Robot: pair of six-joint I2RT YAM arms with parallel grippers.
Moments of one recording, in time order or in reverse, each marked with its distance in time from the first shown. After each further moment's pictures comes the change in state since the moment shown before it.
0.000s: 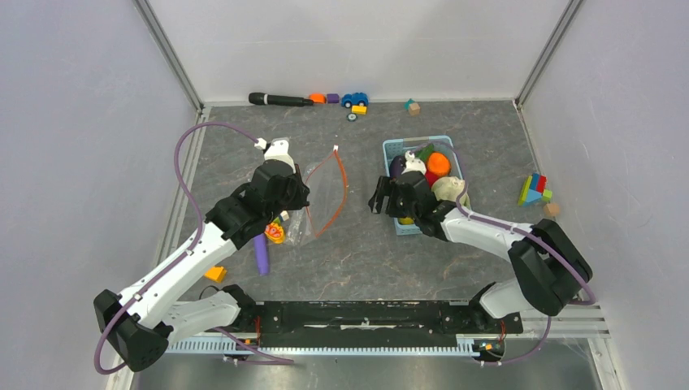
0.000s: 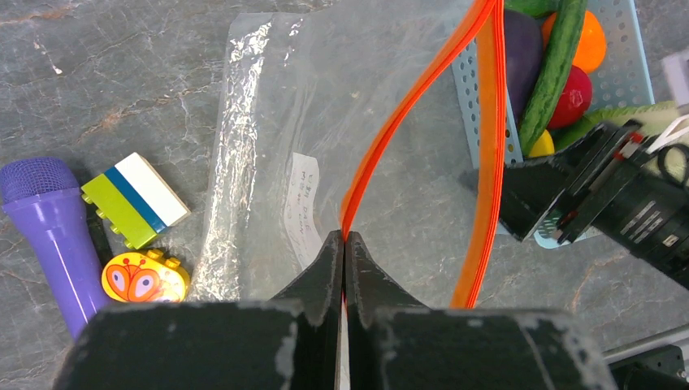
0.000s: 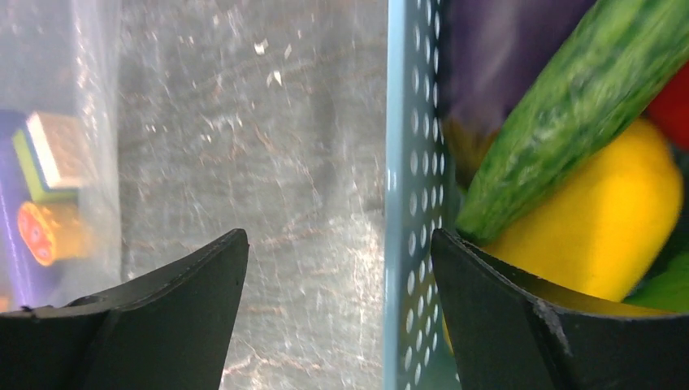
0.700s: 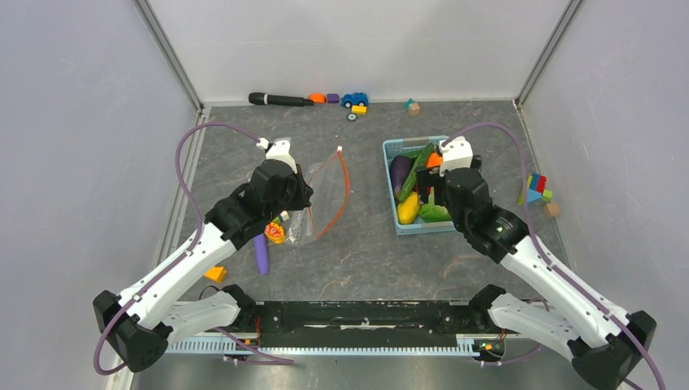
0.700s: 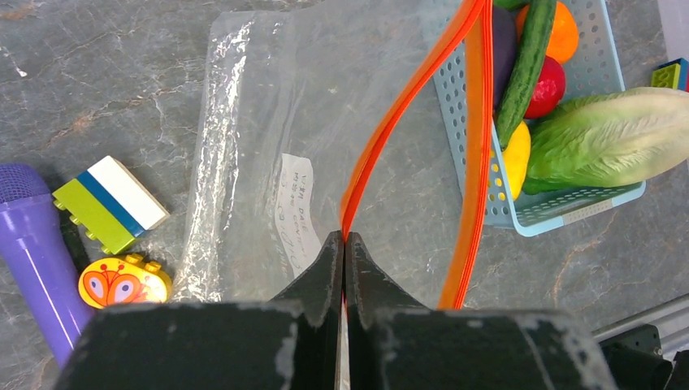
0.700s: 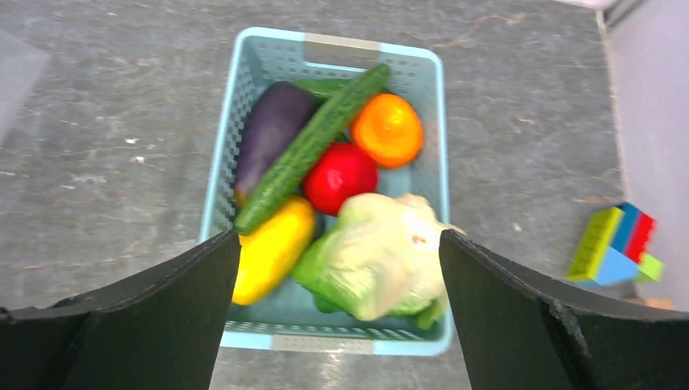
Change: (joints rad) left arm 0.000 -0.006 0.000 0.013 0.048 0.000; right arm -0.008 -0.514 0.165 -0.420 0.356 -0.556
